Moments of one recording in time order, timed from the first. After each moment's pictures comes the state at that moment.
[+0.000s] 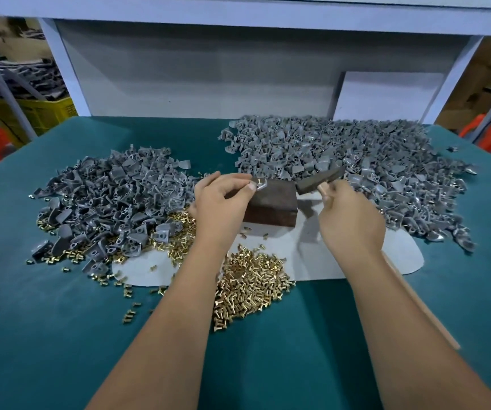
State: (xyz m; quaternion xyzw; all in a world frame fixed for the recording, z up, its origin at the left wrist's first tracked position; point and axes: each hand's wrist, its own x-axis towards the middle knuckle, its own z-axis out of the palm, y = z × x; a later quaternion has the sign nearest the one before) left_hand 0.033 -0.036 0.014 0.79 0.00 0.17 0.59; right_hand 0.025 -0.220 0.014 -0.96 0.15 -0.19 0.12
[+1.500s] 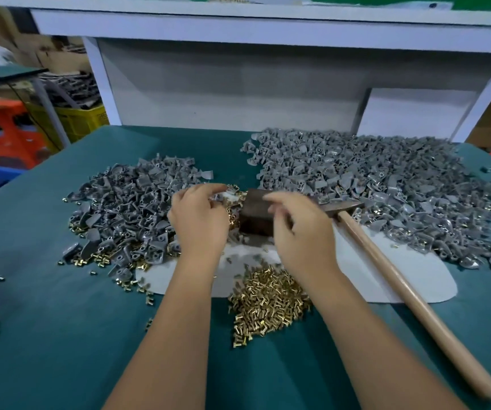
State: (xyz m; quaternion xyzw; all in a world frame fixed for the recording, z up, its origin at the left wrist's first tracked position) left_hand 0.038 0.009 0.009 0.84 0.12 0.27 0.45; right_hand 0.013 -0.136 0.014 -0.86 -0.18 -0.33 0.35
